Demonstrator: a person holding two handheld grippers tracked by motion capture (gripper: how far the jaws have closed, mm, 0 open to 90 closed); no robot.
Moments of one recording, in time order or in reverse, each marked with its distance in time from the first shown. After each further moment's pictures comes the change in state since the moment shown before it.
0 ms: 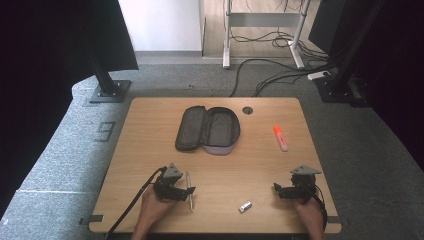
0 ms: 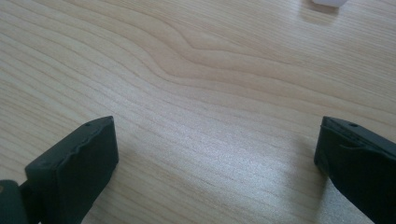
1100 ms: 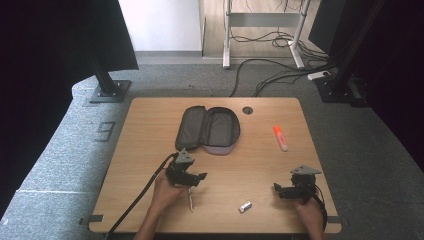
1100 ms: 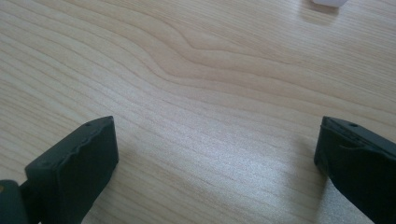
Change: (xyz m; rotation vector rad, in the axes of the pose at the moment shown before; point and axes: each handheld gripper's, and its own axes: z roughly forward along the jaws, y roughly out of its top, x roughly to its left) left arm 0.006 0.056 0.020 -0.072 -0.031 0.033; right arm 0.000 0.000 0.000 0.000 0.000 -0.001
